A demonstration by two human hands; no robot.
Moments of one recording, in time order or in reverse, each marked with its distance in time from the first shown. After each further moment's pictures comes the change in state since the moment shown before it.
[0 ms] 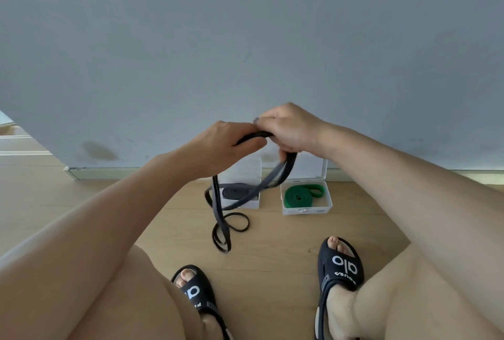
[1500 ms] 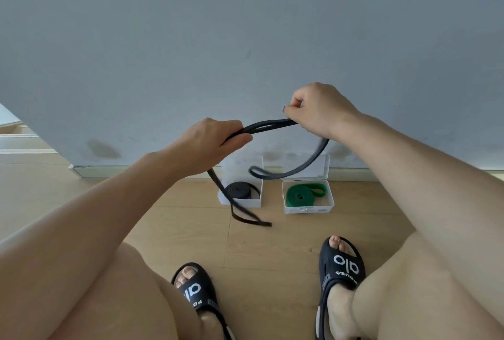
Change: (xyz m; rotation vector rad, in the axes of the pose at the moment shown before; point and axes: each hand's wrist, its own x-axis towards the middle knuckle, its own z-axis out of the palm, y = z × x) left_hand -0.001 -0.025 -0.004 0.167 0.079 -0.021; right_hand 0.007 0.023 -0.040 -0.449 0.357 0.042
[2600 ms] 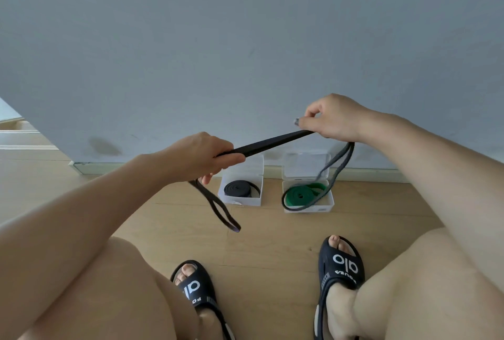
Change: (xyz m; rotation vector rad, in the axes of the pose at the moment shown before) left_hand -0.015 -0.012 0.000 0.072 -0.249 -0.089; right_hand -0.008 0.027 -0.010 0.013 -0.230 -0.027
